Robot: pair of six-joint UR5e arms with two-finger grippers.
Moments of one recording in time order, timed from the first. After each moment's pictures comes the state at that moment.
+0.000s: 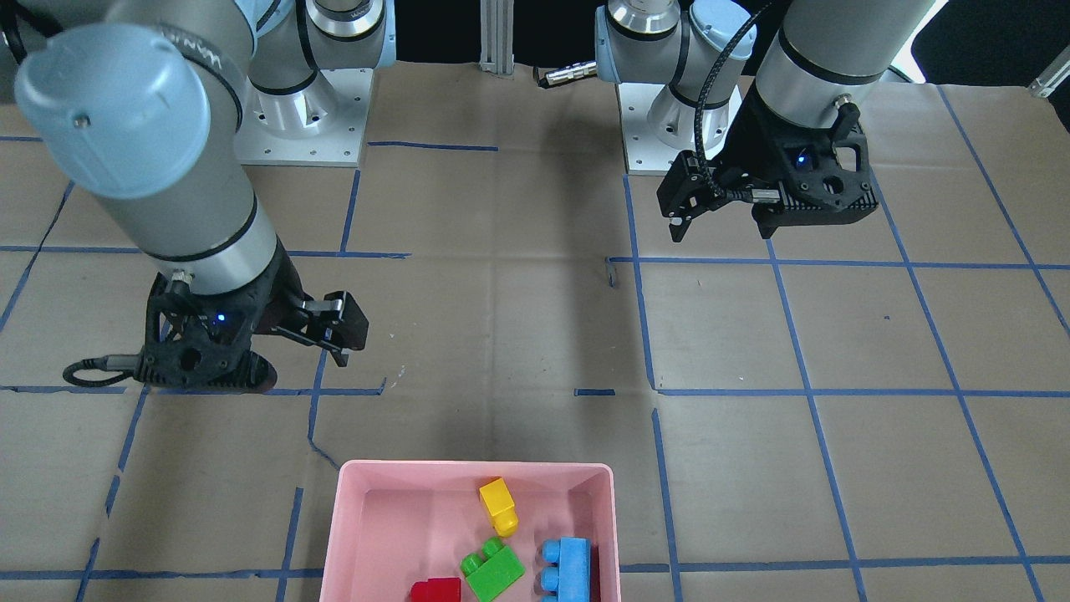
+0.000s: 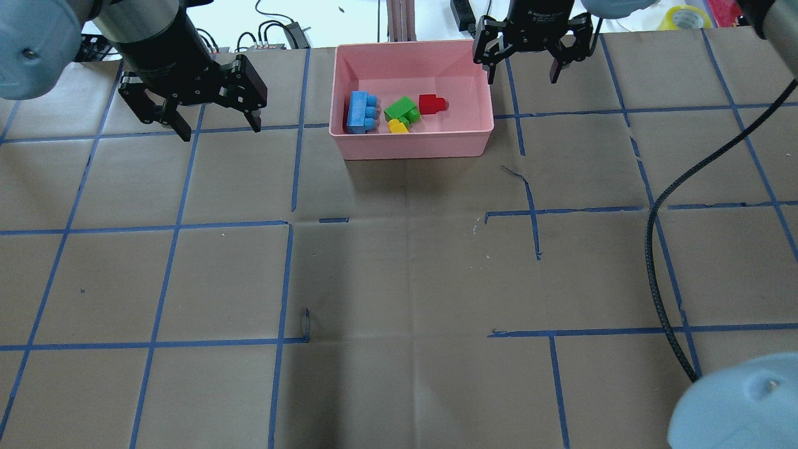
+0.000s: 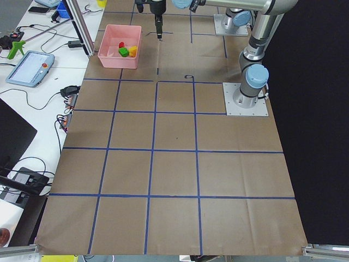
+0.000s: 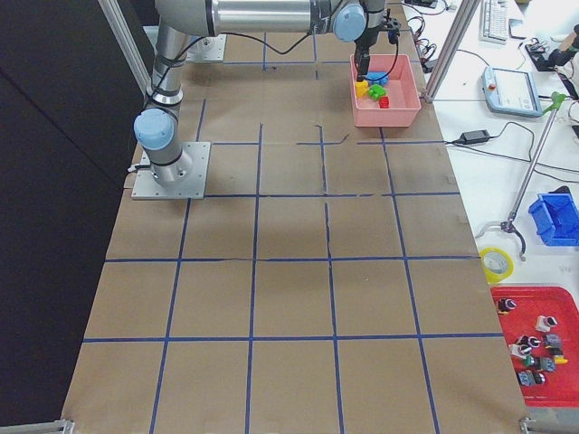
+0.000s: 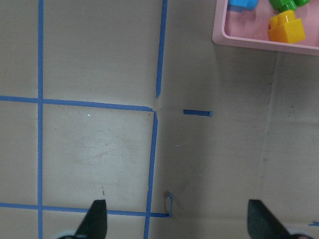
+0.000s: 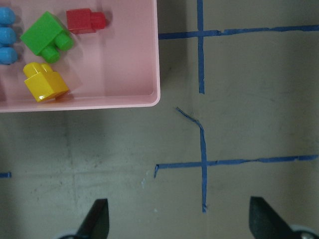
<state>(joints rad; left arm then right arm) -1.58 -1.65 -1.45 -1.63 1.55 -0.09 1.67 -1.24 1.22 -1.56 -1.58 0.15</state>
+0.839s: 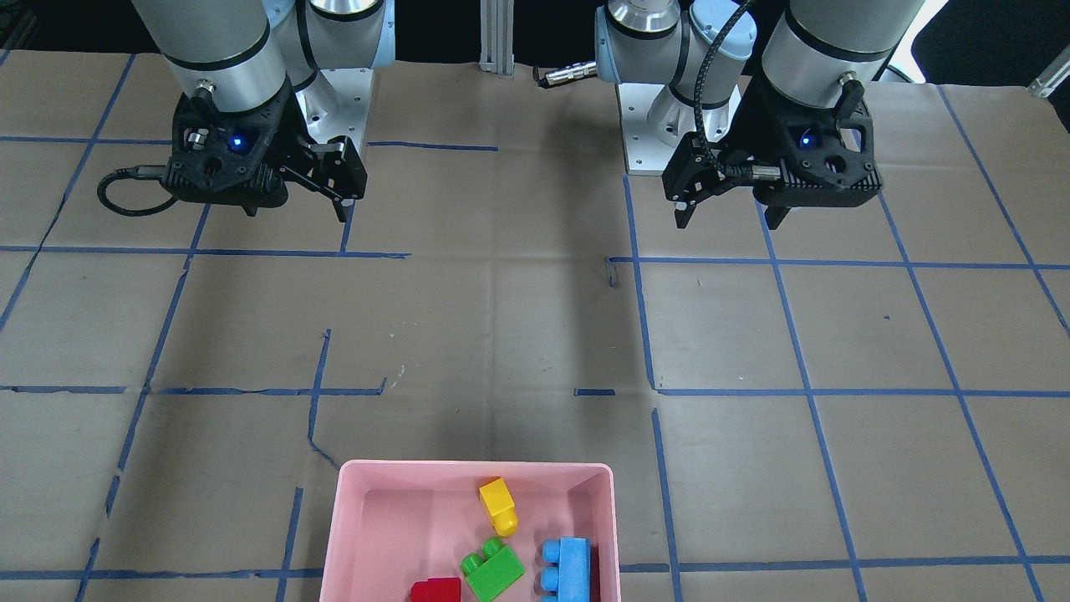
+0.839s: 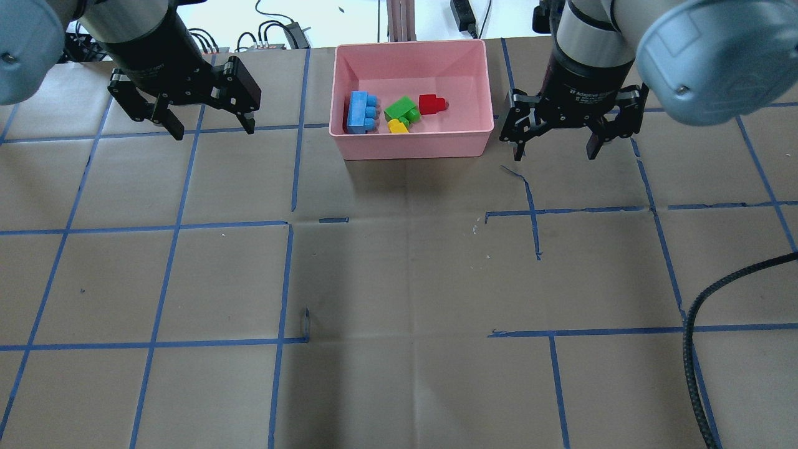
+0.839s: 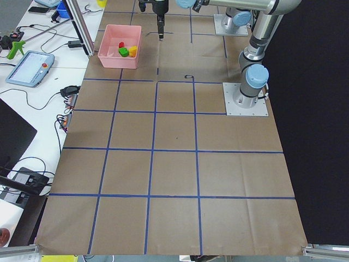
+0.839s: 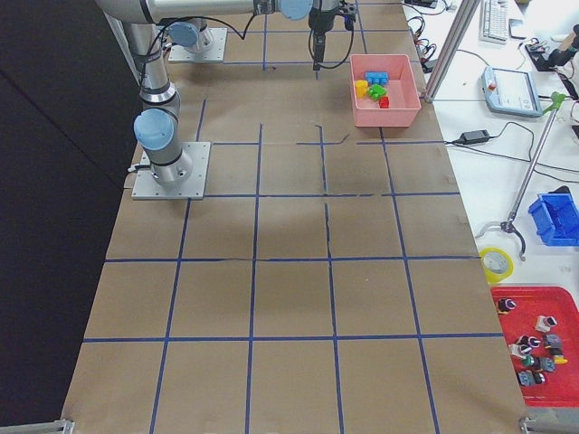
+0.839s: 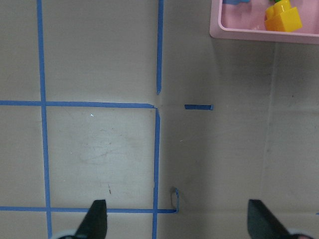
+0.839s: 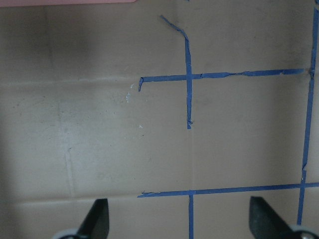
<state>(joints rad) -1.58 -1.62 -1.45 -1.64 1.55 -0.03 1.67 -1.54 1.56 -1.54 -1.59 0.15</state>
